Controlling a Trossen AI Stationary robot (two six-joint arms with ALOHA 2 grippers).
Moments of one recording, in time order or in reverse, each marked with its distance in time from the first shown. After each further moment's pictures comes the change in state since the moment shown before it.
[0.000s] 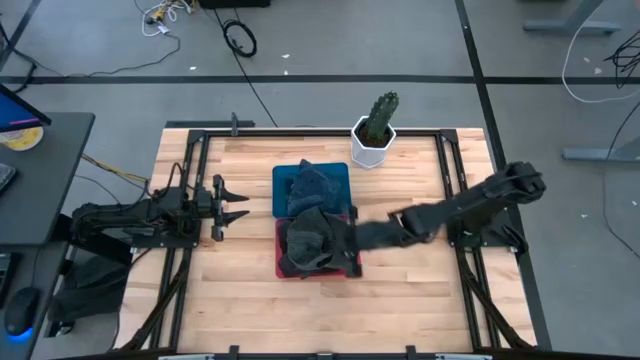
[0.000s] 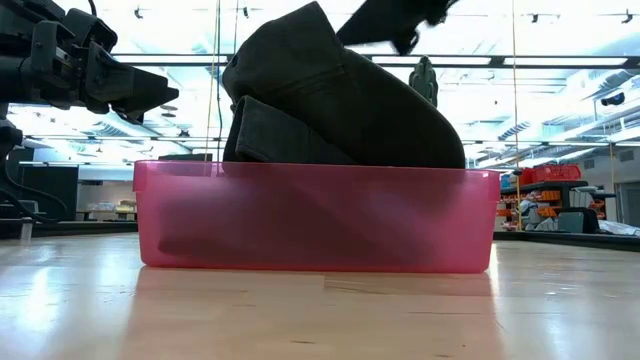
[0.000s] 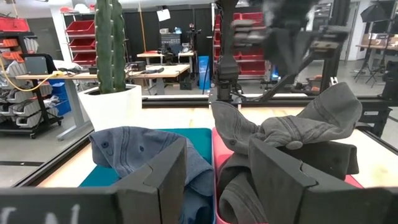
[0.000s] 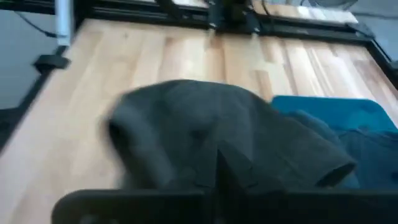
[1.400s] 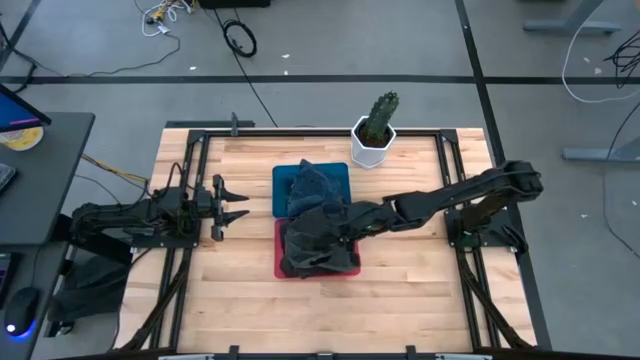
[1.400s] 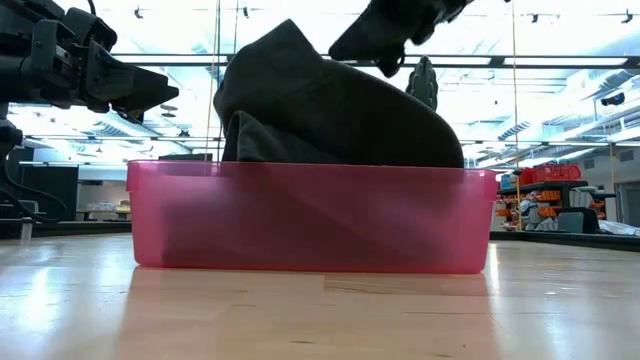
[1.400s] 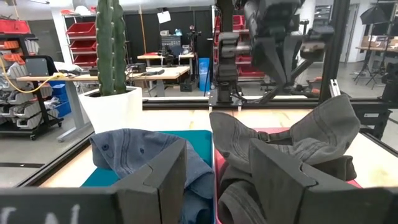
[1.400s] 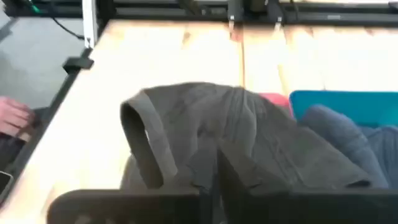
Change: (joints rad) left arm 0.000 0.000 0.000 0.006 -0.001 0.000; right arm -0.121 0.009 -0.003 0.005 -0.225 0.000
